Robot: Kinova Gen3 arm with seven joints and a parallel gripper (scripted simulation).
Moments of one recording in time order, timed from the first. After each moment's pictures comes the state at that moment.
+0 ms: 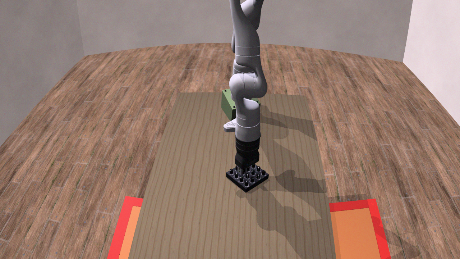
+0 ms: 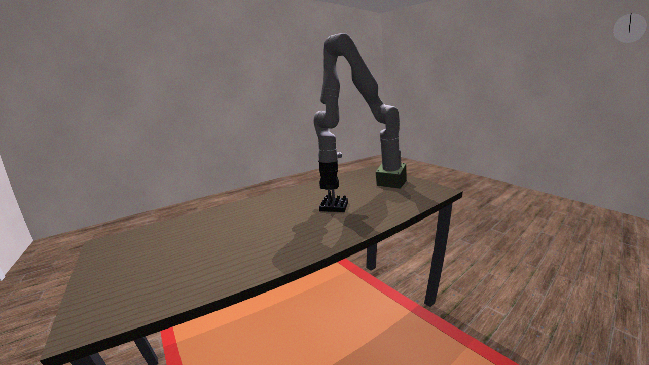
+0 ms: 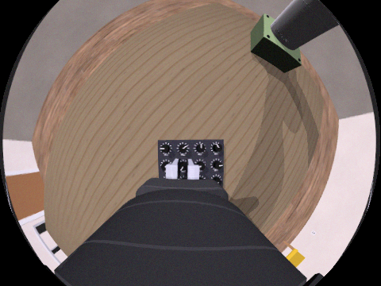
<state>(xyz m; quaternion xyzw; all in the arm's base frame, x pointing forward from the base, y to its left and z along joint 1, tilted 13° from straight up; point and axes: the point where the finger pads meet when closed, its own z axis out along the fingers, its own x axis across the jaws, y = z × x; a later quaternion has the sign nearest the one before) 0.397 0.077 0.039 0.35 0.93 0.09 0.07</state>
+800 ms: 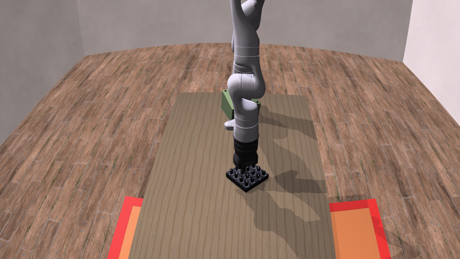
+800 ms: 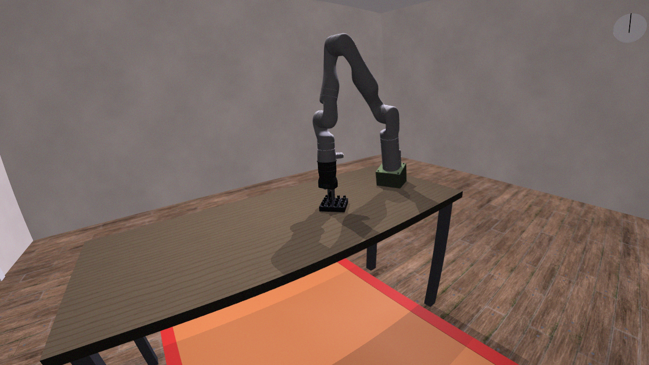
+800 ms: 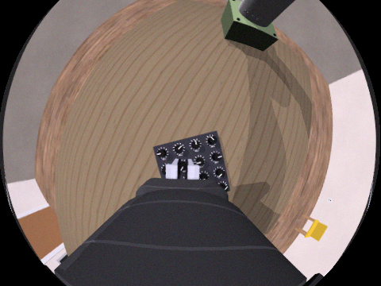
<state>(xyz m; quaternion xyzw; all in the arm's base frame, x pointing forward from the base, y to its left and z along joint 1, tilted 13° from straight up) 0.397 0.077 0.039 0.46 0.88 0.10 0.06</state>
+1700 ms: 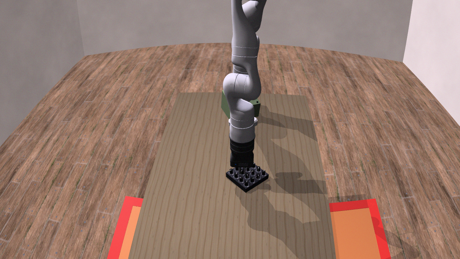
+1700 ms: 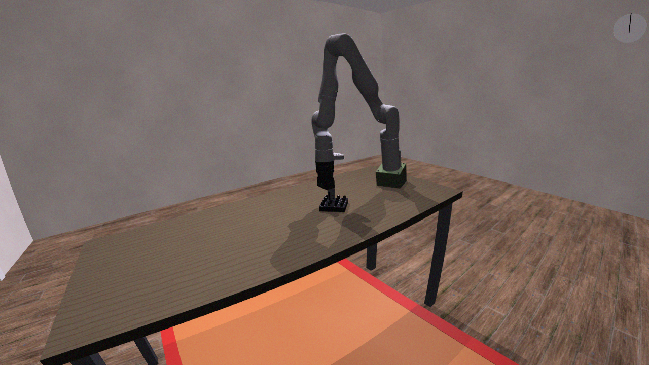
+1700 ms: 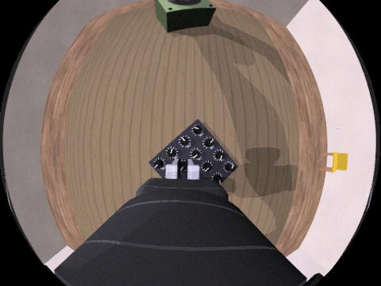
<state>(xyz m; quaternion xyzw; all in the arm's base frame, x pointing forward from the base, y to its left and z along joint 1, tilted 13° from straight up) 0.397 0.076 0.039 0.65 0.75 0.11 0.03</state>
